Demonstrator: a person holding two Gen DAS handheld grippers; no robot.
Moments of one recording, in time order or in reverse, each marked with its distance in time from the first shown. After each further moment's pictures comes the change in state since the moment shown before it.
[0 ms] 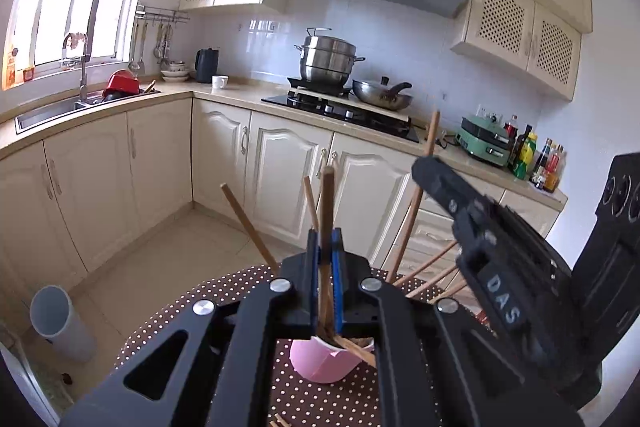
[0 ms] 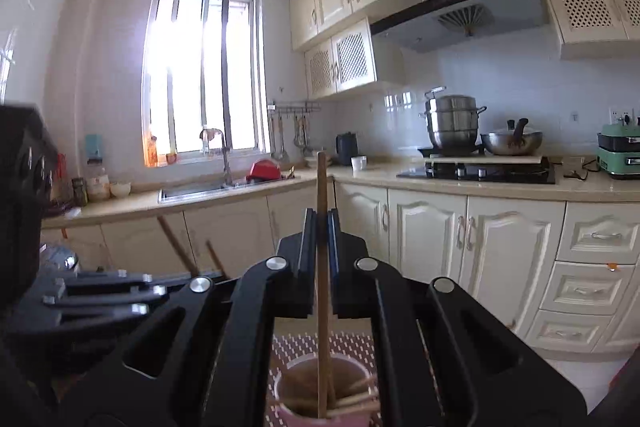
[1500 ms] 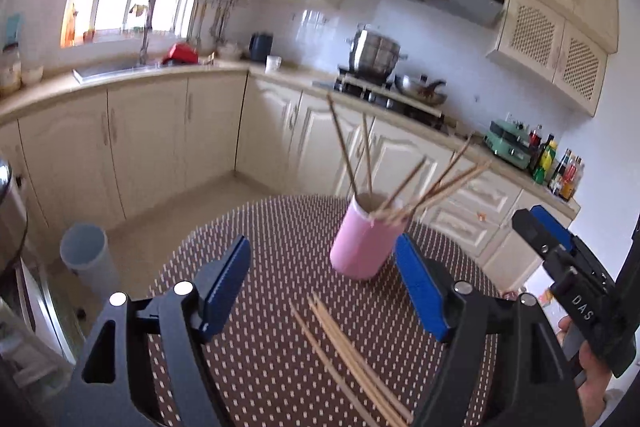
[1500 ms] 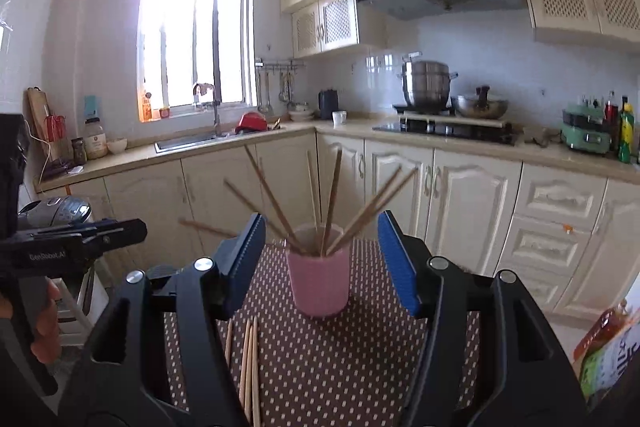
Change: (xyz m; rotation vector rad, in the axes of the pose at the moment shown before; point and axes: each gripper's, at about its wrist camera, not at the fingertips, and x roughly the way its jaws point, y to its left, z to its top) left arm -0.136 0.030 -0.099 -0.134 0.041 0.129; right arm -0.142 0.014 -0.035 -0.013 0.165 -0.079
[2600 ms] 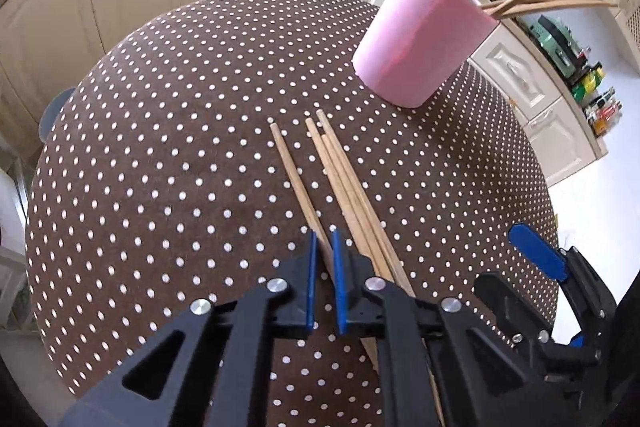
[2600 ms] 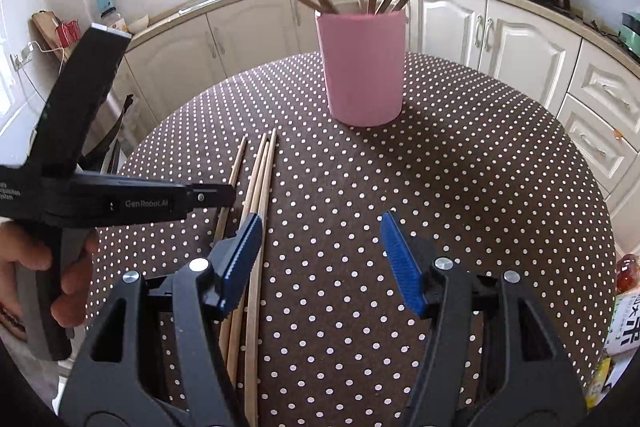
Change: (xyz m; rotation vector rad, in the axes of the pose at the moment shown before) left arm 0.157 0.005 -0.097 -0.109 0.579 0.023; right arm 0.063 0.003 -0.106 -0.003 0.545 0.158
